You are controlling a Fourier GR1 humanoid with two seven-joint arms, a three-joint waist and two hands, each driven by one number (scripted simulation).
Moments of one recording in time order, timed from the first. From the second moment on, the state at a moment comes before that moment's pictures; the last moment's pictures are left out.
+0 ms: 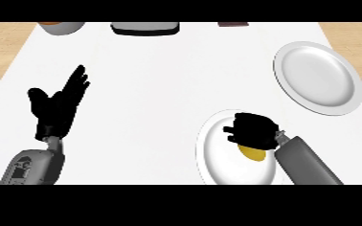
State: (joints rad) left arm -0.18 0.28 0.00 -1.39 0.11 0.08 0.16; right arm -0.36 -0.36 0.51 -1.22 1.61 0.09 -0.78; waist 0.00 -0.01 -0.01
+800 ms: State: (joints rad) left arm -0.17 0.28 0.00 -1.40 0.11 0.06 0.15; right arm -0.56 -0.02 -0.17 -1.20 1.34 -0.11 0.19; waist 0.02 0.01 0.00
